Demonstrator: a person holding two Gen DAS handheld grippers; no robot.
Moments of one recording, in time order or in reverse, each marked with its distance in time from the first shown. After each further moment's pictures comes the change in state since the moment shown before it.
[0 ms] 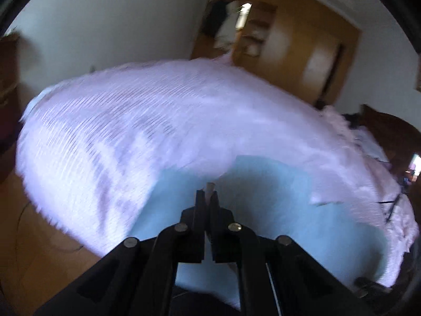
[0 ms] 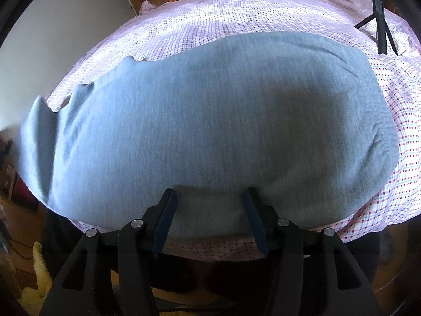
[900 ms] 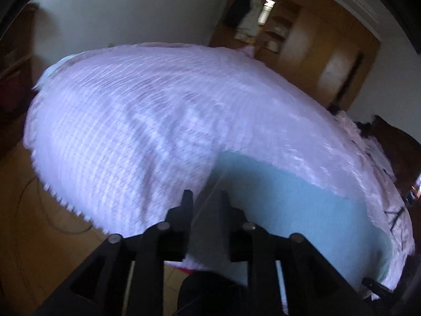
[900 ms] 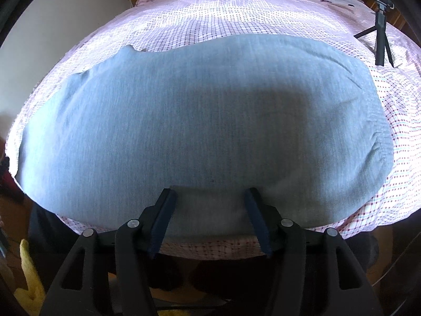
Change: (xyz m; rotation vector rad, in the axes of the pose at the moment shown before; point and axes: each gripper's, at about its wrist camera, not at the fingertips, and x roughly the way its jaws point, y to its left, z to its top) left arm 0.023 0.060 0.011 -0.063 0.051 -0.029; right arm 0.005 0.020 0.008 -0.041 0.027 -0.095
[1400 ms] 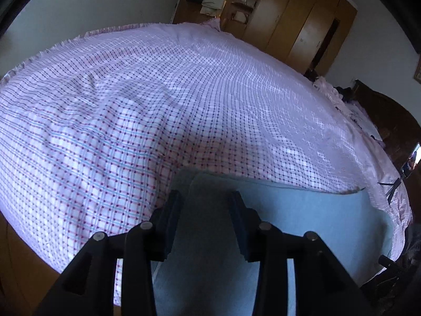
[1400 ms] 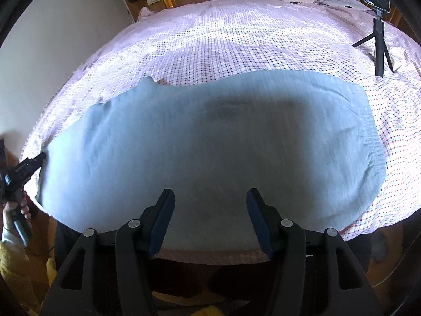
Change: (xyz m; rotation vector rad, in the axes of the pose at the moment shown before) left arm 0.079 -0.024 0.027 0.134 0.136 -0.093; right arm -0.025 0.019 0.020 0.059 -0.053 0.067
